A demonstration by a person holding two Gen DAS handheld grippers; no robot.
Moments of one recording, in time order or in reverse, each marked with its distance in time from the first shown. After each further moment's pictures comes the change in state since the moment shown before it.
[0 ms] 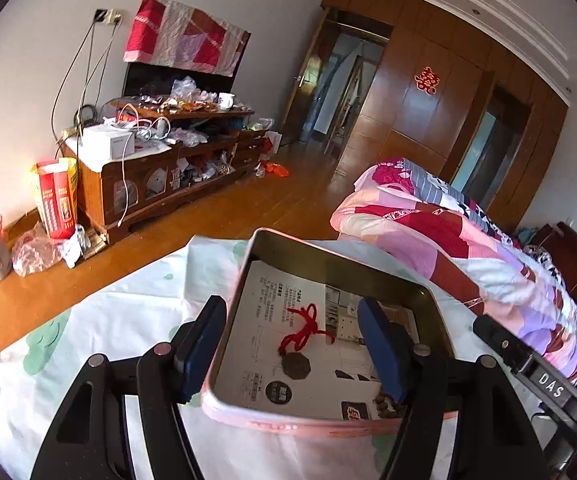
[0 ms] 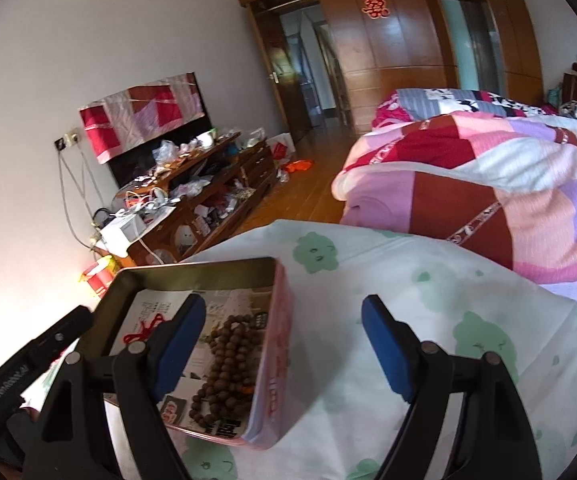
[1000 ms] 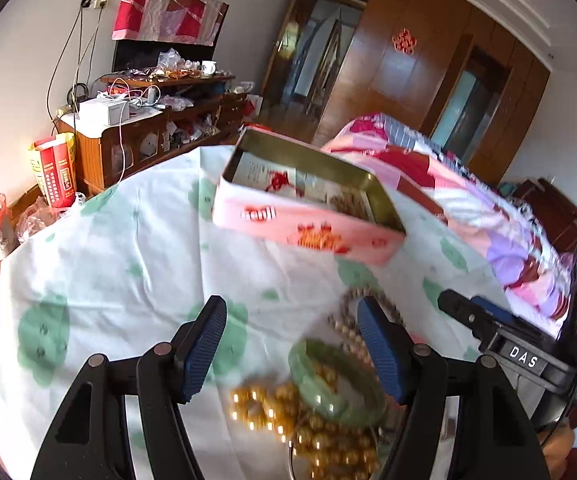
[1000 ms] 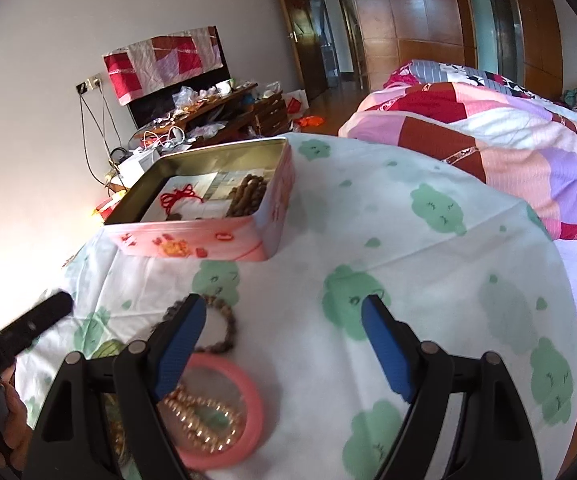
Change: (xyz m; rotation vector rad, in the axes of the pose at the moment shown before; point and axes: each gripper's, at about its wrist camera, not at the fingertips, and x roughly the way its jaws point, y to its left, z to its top) left arm -0.092 -0.014 -0.090 0.090 0.152 -0.024; right arm -0.077 -0.006 -0.079 -0.095 0.163 0.036
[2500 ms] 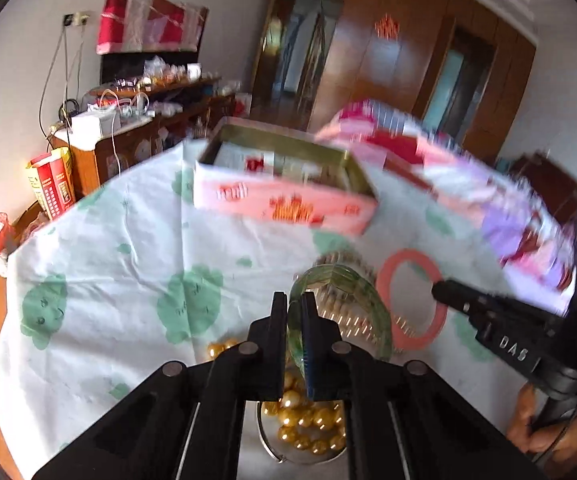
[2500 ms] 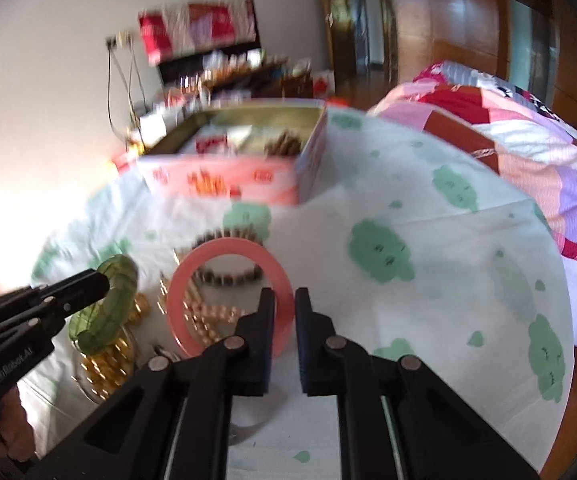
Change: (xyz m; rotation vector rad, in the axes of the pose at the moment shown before) left arm -0.024 -0.025 -0.021 0.057 -0.019 -0.013; right arm -0.020 0.013 -0.027 -0.115 0.053 0.035
